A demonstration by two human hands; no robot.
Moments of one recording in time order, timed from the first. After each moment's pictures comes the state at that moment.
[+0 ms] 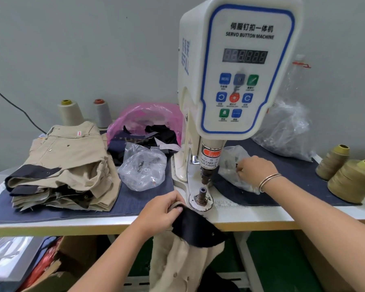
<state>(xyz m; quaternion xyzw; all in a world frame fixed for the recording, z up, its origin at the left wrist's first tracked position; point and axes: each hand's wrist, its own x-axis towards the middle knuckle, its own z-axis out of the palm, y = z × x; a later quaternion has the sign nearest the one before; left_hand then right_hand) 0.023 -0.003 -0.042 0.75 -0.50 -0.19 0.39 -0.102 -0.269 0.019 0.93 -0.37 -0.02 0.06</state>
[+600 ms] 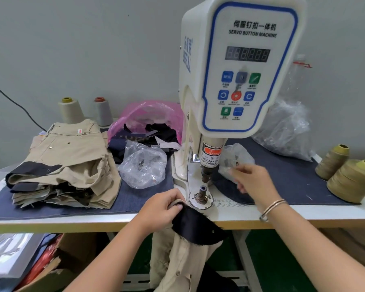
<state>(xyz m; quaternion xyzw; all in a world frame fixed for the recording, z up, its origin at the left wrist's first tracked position) 0.025 -0.004 -0.043 0.75 -0.49 -0.20 0.39 -0.127 -0.203 0.021 0.71 -0.41 0.25 -0.52</state>
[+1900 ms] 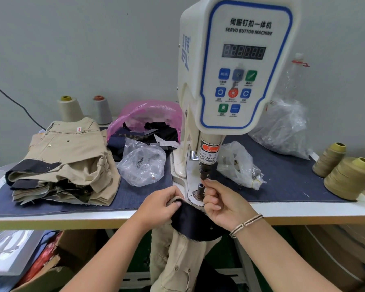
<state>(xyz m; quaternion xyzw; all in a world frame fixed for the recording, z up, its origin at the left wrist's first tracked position) 0.025 -0.004 -0.045 0.76 -0.48 -0.21 0.39 -0.111 -0.130 0.013 0.27 -0.33 0.11 -0.90</state>
